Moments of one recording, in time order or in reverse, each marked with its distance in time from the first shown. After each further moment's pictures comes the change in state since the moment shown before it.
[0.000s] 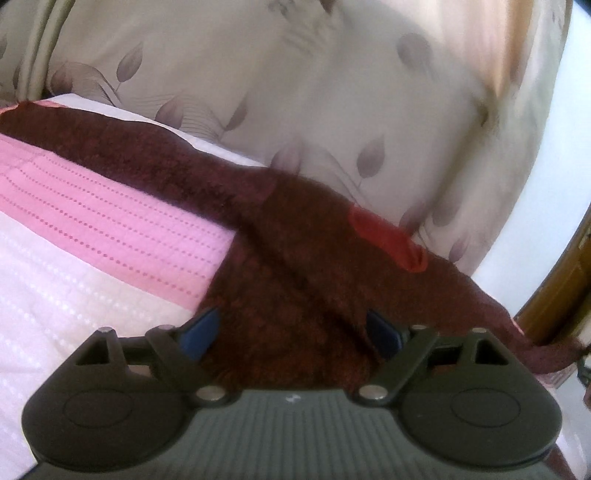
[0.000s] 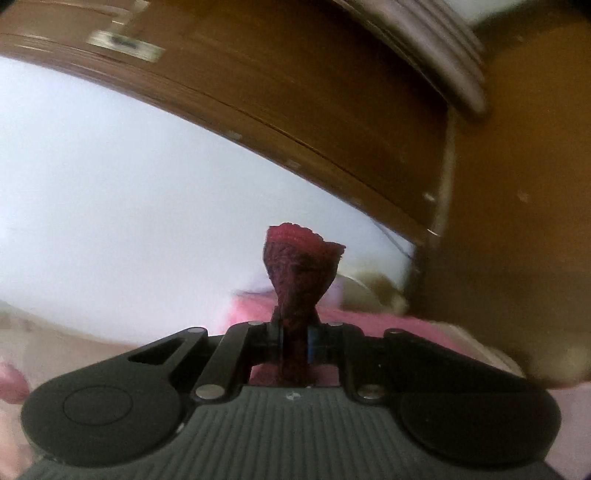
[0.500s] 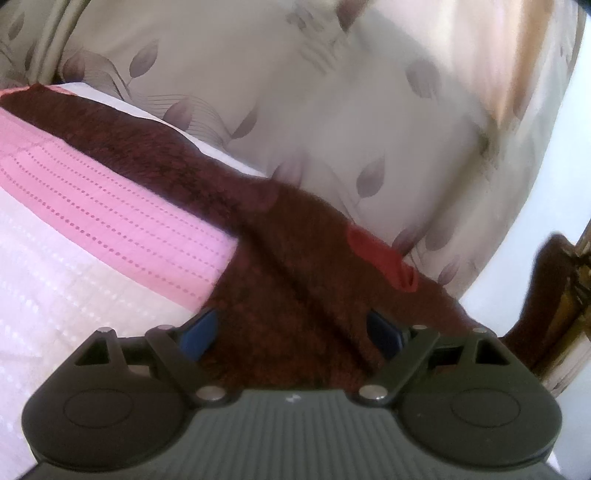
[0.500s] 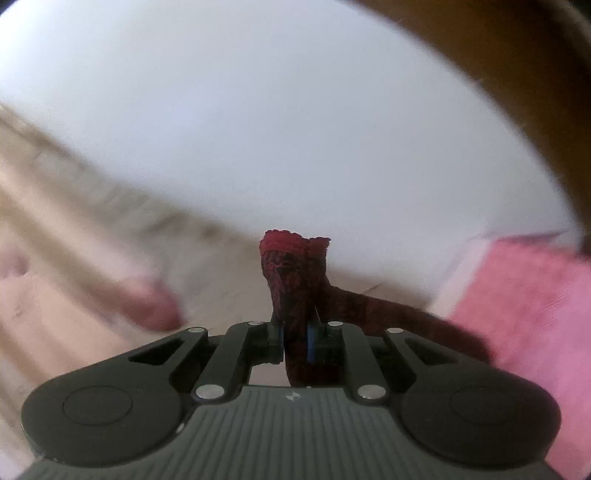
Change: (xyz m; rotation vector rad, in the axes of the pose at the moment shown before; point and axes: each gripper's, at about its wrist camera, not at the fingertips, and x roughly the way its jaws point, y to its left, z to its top) left arm -0.007 0.013 -0.001 -0.083 -0.043 -0.046; right arm 0.030 0.231 -0.108 -0.169 0.166 0.394
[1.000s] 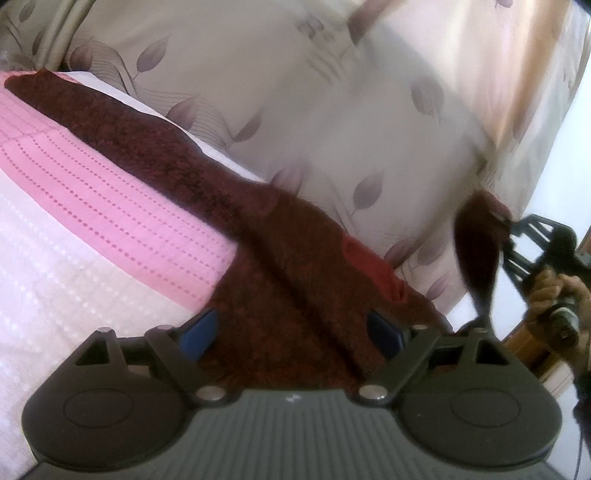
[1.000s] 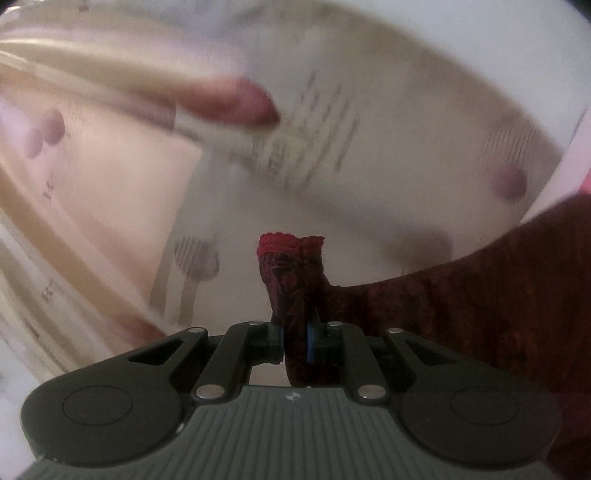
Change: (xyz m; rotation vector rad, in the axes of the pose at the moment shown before) left arm -0.004 0.010 0.001 -0.059 -0.020 -0.042; right arm 0.080 0.079 -0.156 -0.035 0.294 0.147
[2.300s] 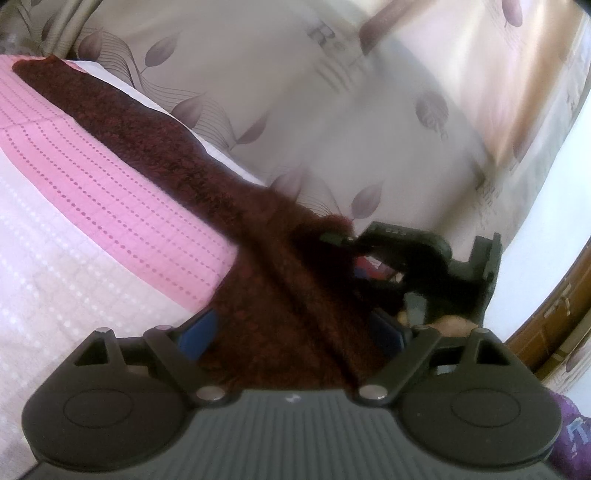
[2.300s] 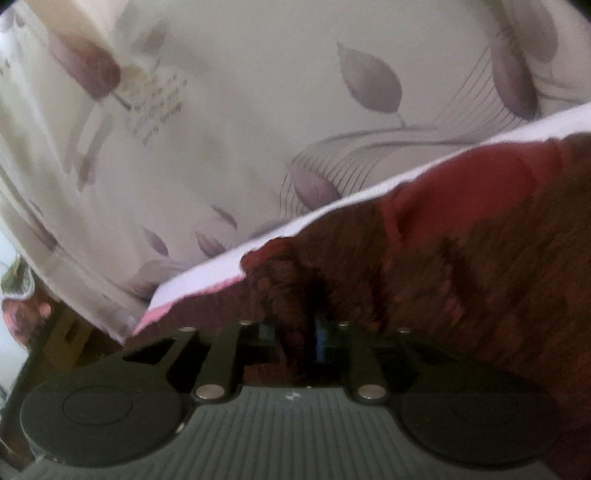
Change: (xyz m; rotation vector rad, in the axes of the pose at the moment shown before) left arm -0.002 0.009 0.002 -0.051 -0.011 -0.031; right arm 0.121 0.008 -0.181 -0.317 0.421 -0.161
